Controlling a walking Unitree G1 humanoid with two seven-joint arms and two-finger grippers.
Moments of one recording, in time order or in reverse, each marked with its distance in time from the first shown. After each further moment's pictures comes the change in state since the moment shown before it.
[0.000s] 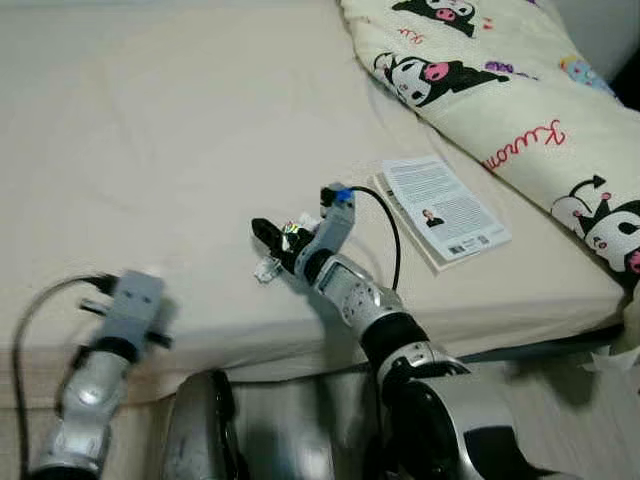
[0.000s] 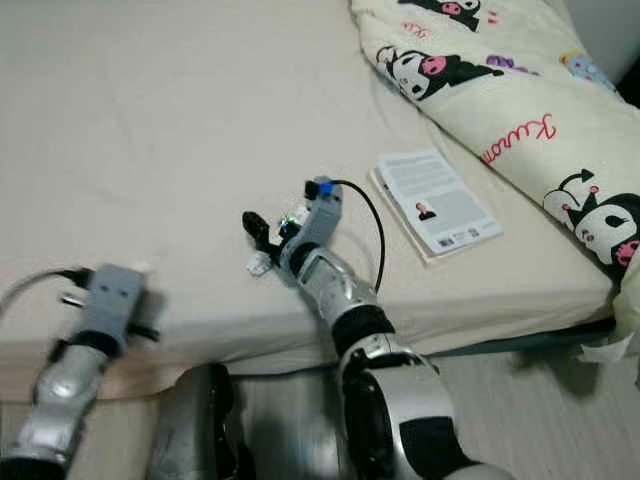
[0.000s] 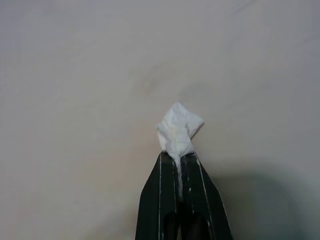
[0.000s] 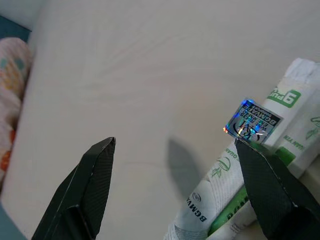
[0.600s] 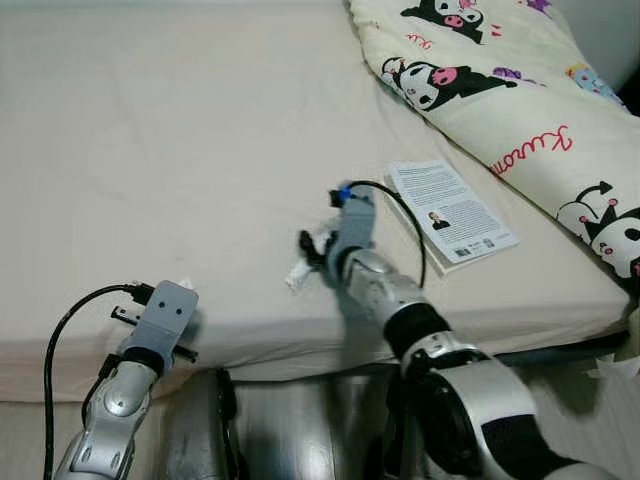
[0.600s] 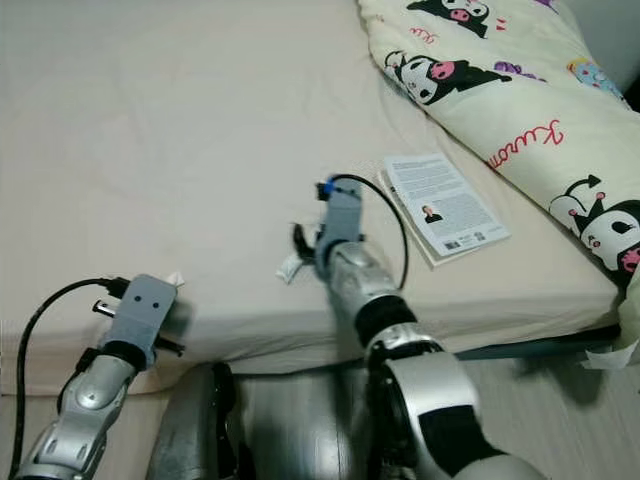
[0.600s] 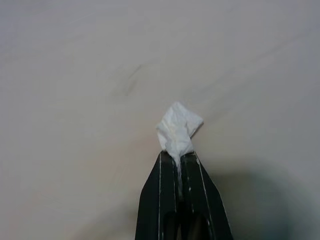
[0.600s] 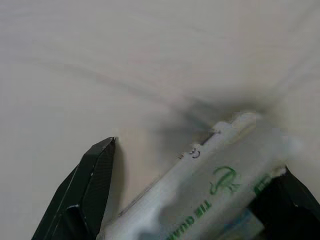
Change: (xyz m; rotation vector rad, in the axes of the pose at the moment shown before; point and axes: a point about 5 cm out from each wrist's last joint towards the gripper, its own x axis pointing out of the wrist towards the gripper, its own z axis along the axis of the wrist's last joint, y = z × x) left arm 0.004 -0.023 0.012 -0.023 0.006 -0.049; right arm -0.021 -0.056 0.018 -0.365 0.006 -0.369
